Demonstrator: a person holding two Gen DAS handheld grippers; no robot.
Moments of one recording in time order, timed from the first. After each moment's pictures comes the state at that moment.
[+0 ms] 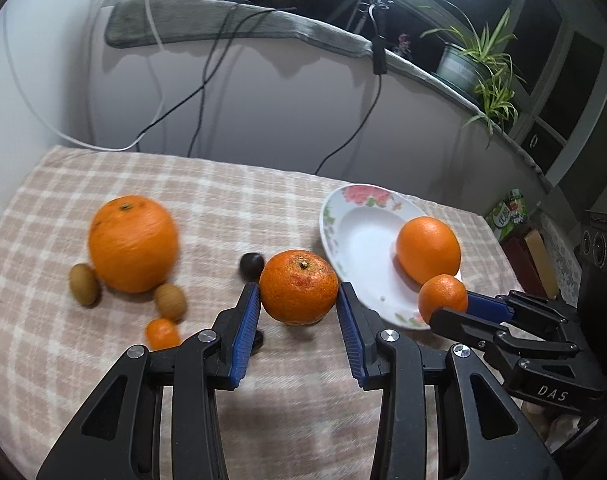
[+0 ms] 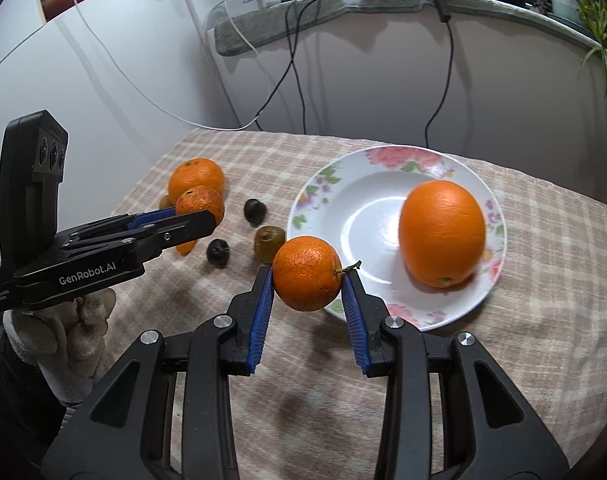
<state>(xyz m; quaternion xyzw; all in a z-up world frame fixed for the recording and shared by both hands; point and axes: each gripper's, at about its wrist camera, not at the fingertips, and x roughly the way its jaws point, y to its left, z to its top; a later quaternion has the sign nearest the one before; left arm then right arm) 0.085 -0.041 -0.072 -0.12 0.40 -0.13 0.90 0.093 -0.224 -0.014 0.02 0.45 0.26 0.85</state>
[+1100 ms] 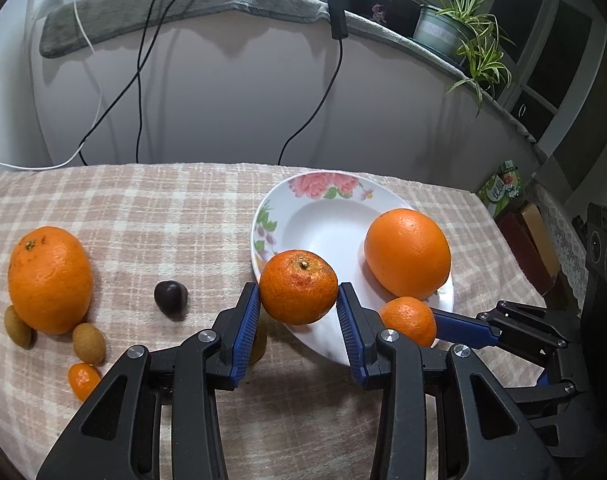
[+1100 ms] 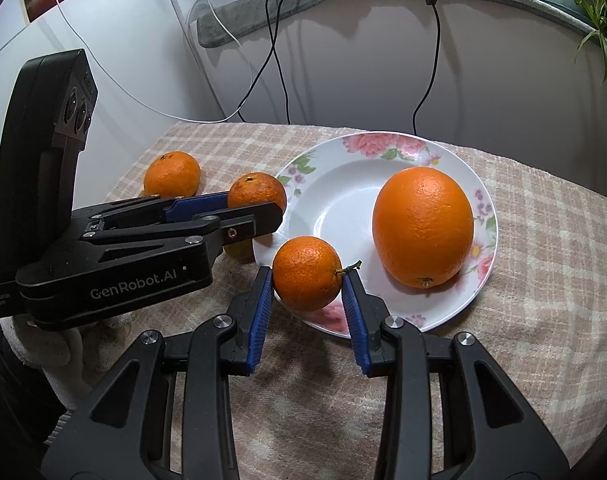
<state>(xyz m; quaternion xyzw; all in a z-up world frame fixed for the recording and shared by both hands) 0.121 -0.094 -0.082 -0.08 0.42 -0.16 0.89 0.107 -0.233 -0.031 0.02 0.47 0.25 0.85</state>
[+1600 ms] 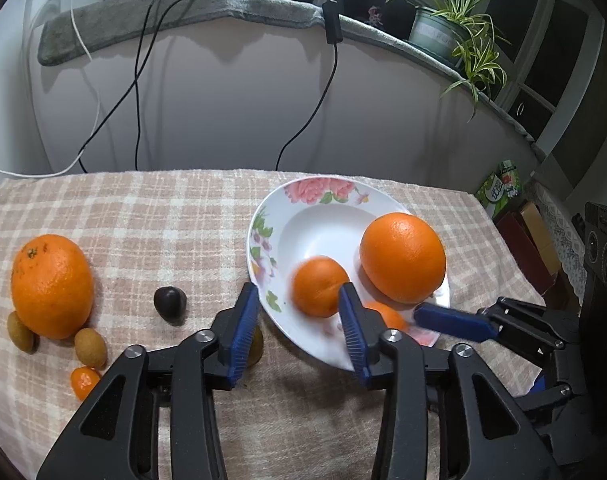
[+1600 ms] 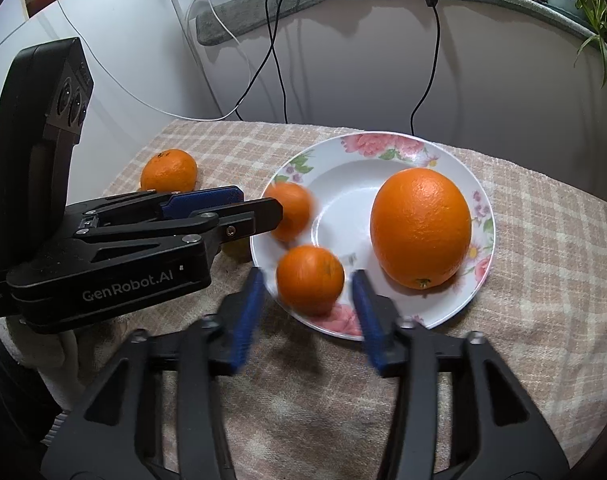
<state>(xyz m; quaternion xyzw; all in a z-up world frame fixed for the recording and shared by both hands) 0.120 -0.096 -0.077 -0.07 0.41 -0.17 0.89 0.106 -0.234 -0.031 0.01 0.46 0.25 0.85</state>
